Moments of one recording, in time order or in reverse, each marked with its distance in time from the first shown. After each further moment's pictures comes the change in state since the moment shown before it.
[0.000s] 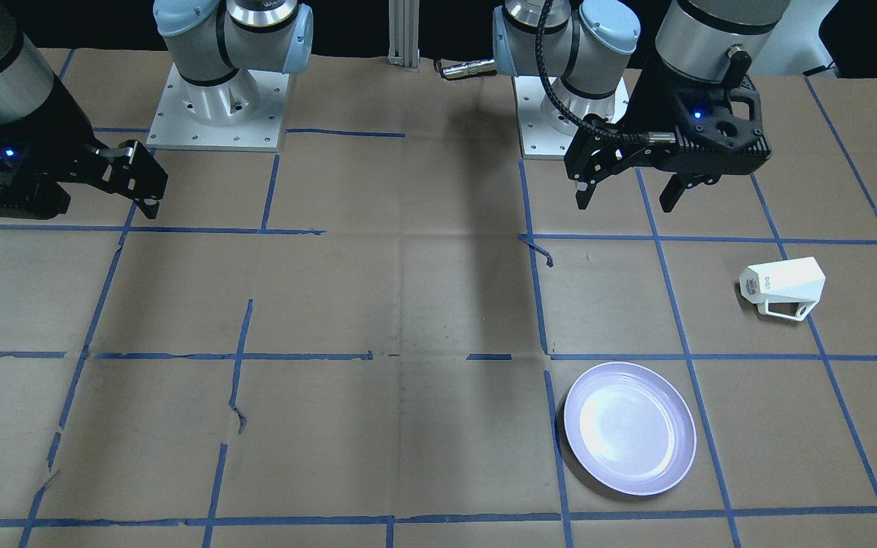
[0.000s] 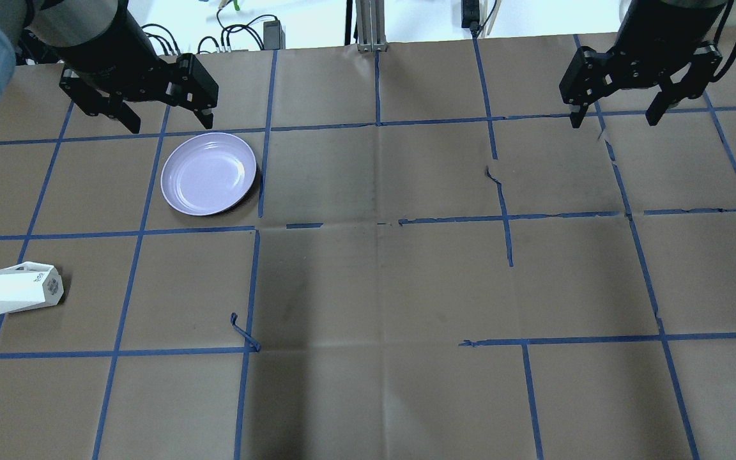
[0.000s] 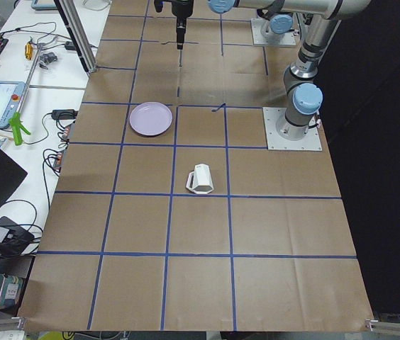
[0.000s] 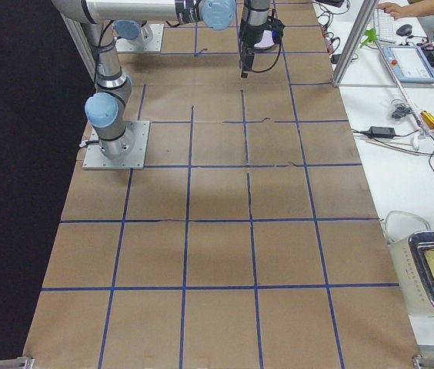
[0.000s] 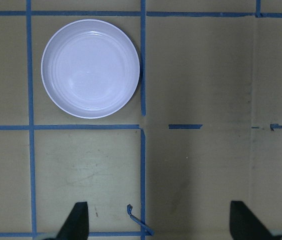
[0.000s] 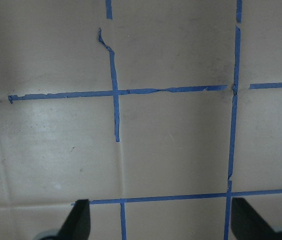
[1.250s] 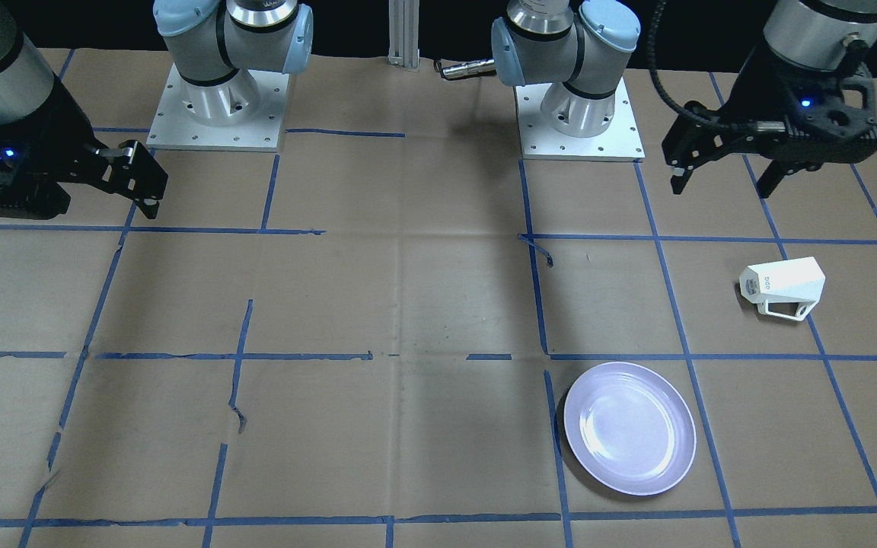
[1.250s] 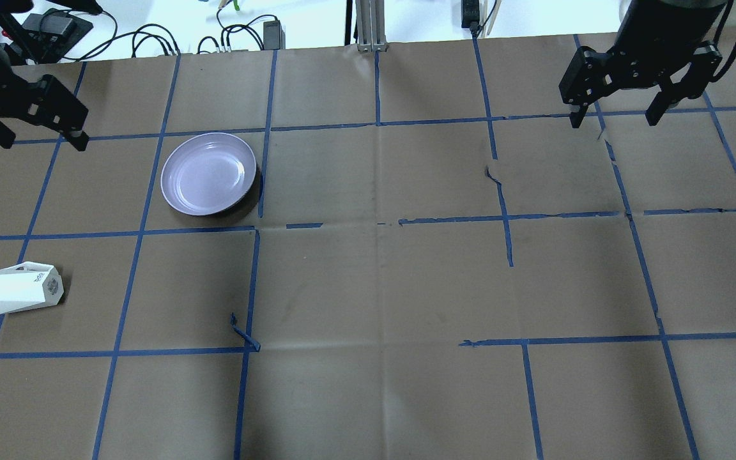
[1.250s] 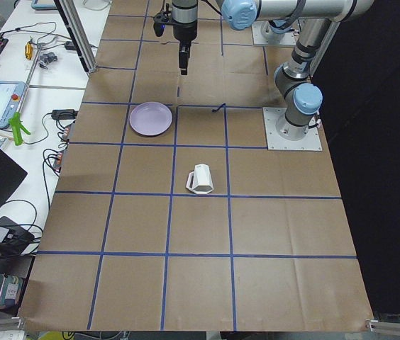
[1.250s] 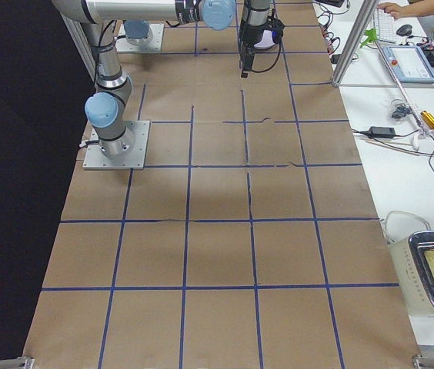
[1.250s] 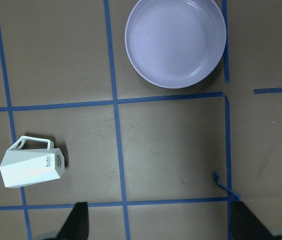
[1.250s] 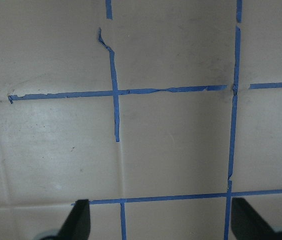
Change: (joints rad) left arm 0.347 0.050 -0.007 -0.133 0.064 0.413; right arm 0.000 0.000 0.000 0.000 0.000 0.000
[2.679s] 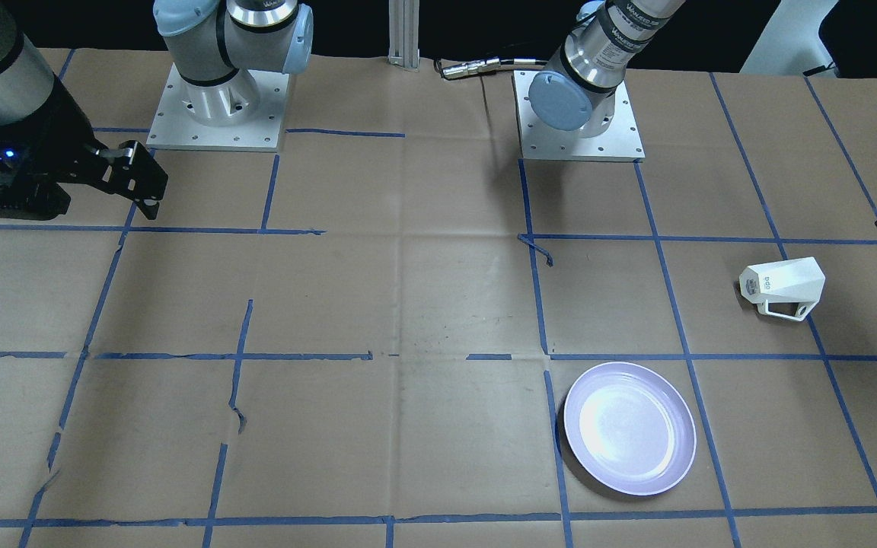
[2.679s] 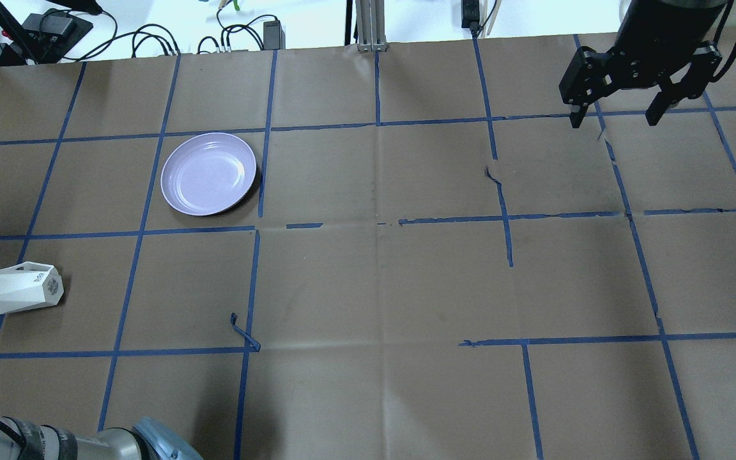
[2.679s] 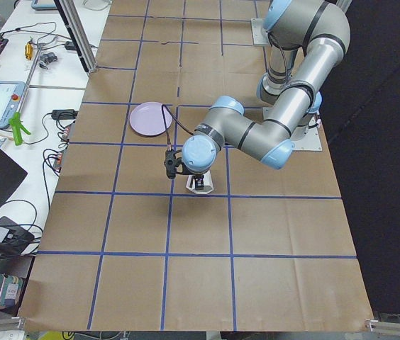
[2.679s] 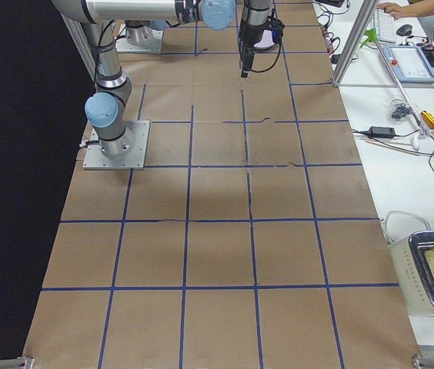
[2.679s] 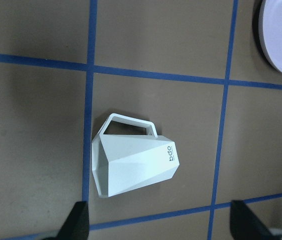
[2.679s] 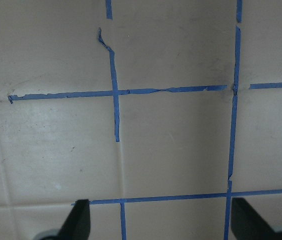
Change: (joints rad) left arm 0.644 -0.407 0.056 -0.021 -0.292 0.565; right arm 0.000 0.000 0.000 0.000 0.000 0.000
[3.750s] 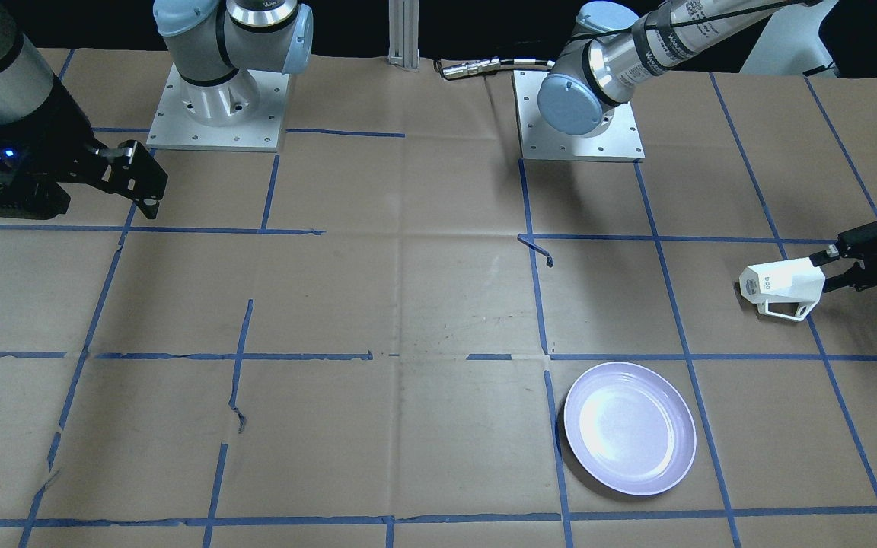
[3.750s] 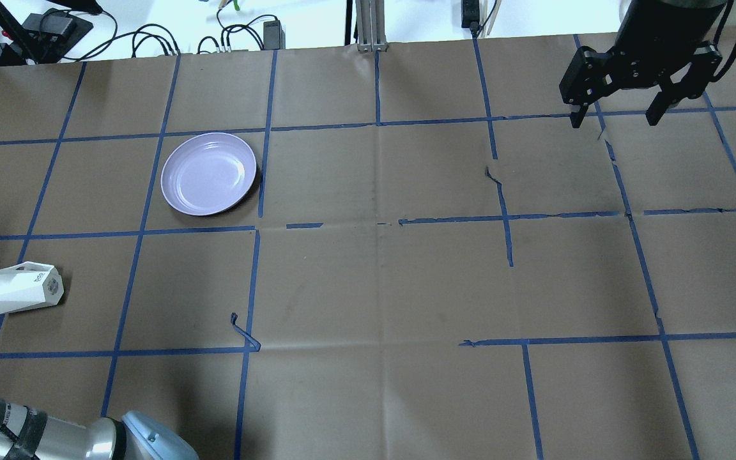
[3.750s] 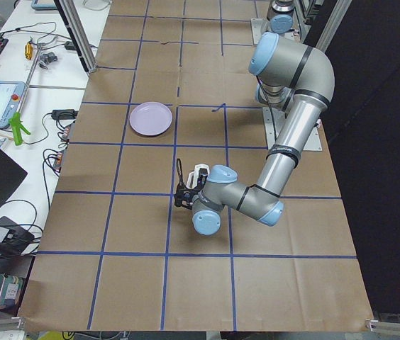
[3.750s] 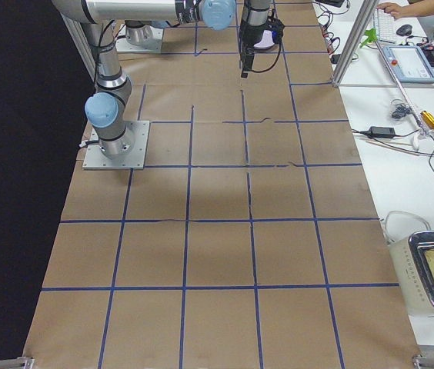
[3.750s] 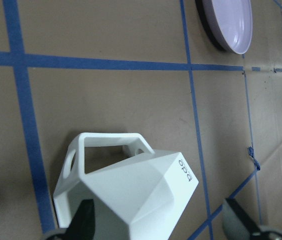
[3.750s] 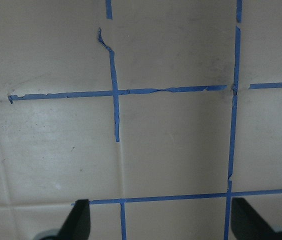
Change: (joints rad) left arm 0.088 -0.238 -0.027 -0.153 -0.175 0.400; right arm 0.000 0.000 0.000 0.000 0.000 0.000
